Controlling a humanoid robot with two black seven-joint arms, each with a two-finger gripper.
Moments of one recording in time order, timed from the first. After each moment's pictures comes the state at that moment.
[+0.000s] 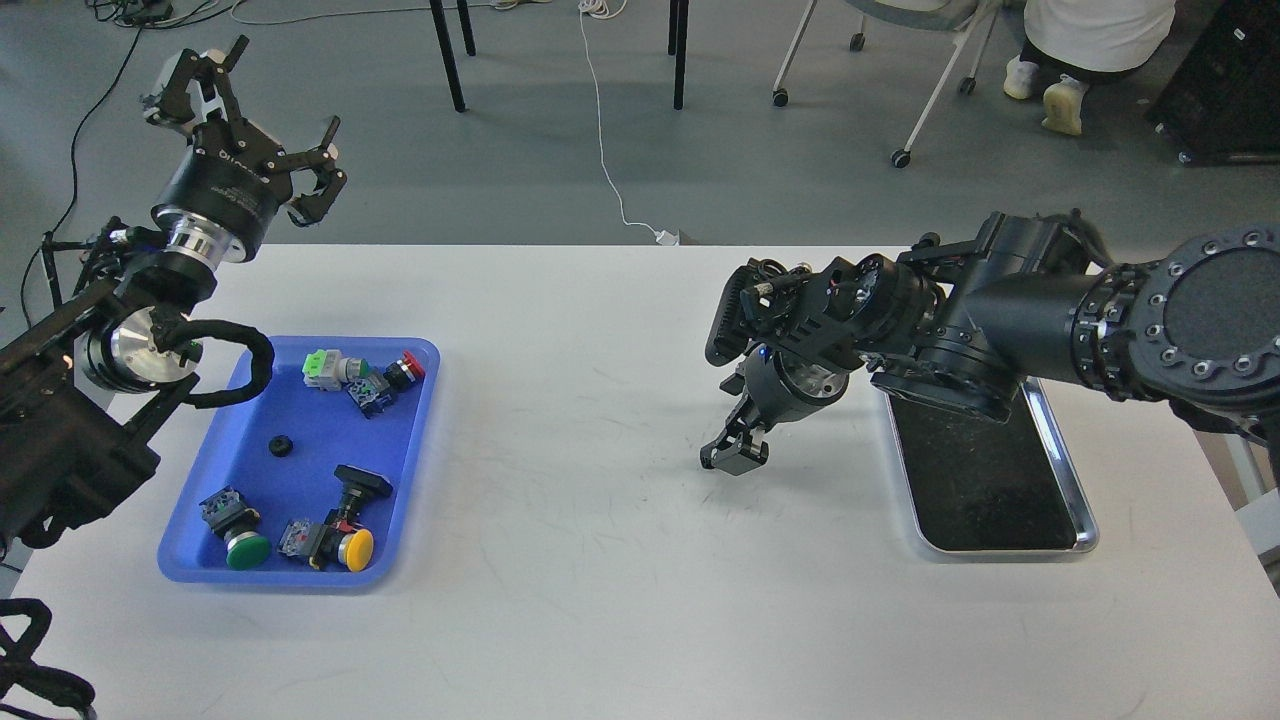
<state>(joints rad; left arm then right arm) -0.75 0.46 -0.77 -0.79 -0.06 -0.36 -0.38 1.47 0.00 -0.80 0.79 -1.46 0.17 0.49</state>
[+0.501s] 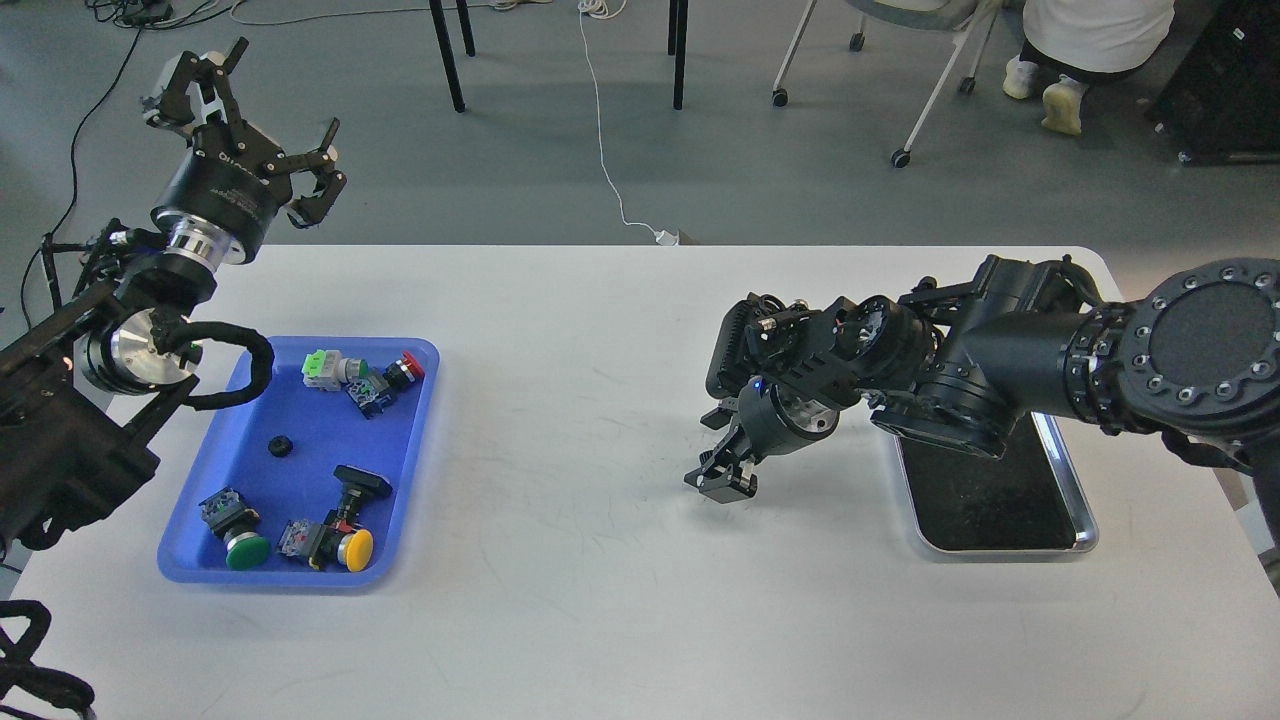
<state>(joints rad) -0.75 0.46 -0.76 -0.79 -0.06 -0.36 -0.38 1.39 0.00 -0.79 0.79 -1.45 0.07 0.49</state>
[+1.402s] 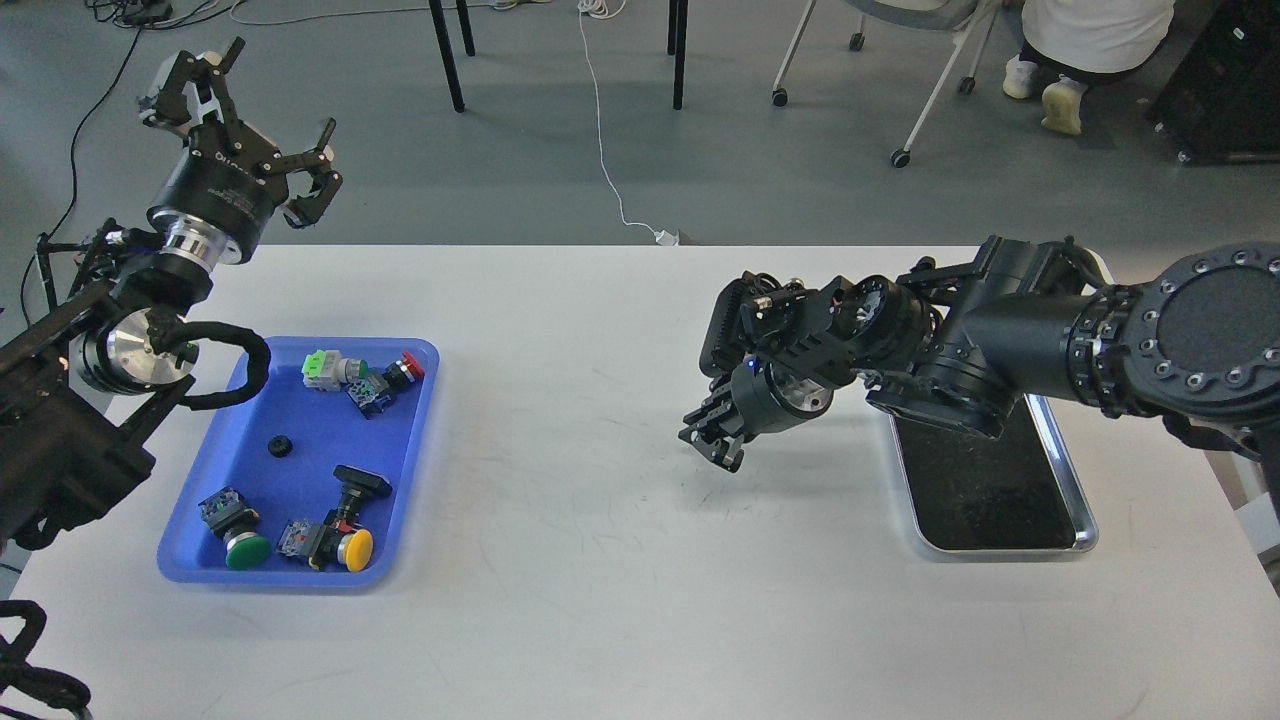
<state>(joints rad) -0.75 0.47 -0.76 -0.79 -0.06 -0.36 -0.38 1.48 0.00 -0.77 0.79 -1.45 0.08 0.49</state>
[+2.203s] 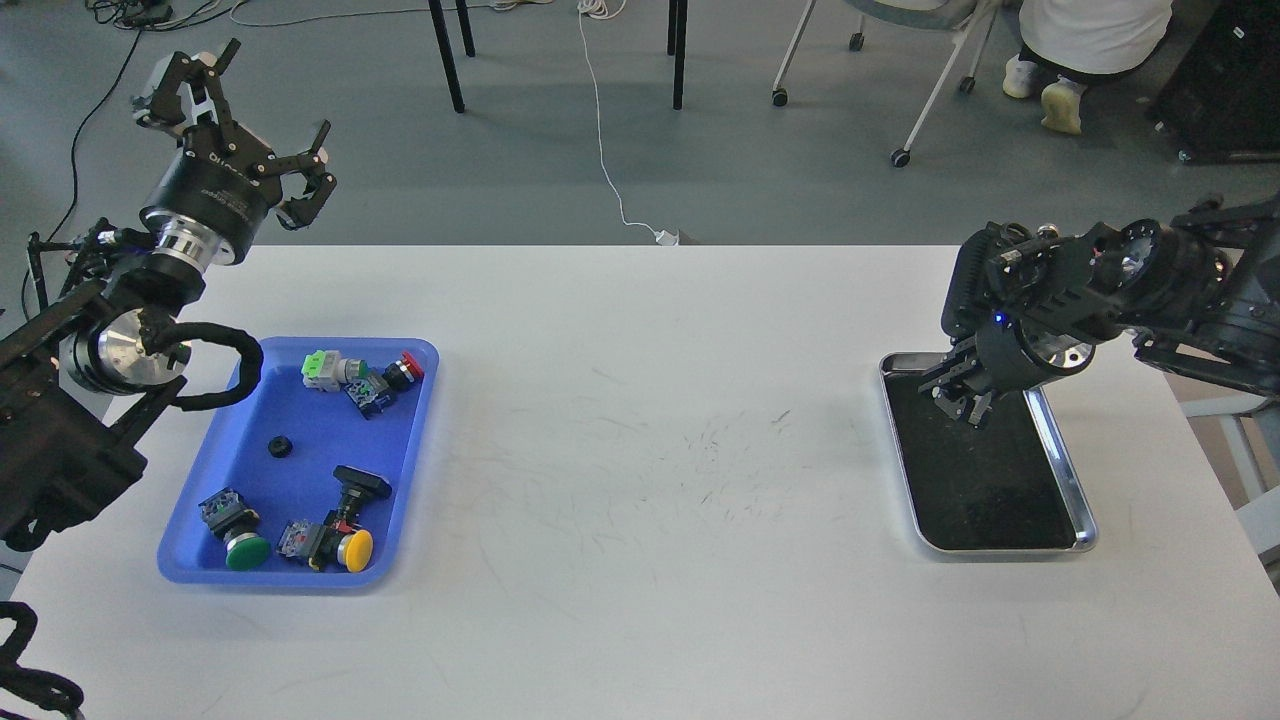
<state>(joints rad) -0.75 0.48 -0.76 -0.79 -0.06 -0.36 -0.37 1.52 -0.45 -0.89 0.95 -1.74 0.08 0.49</state>
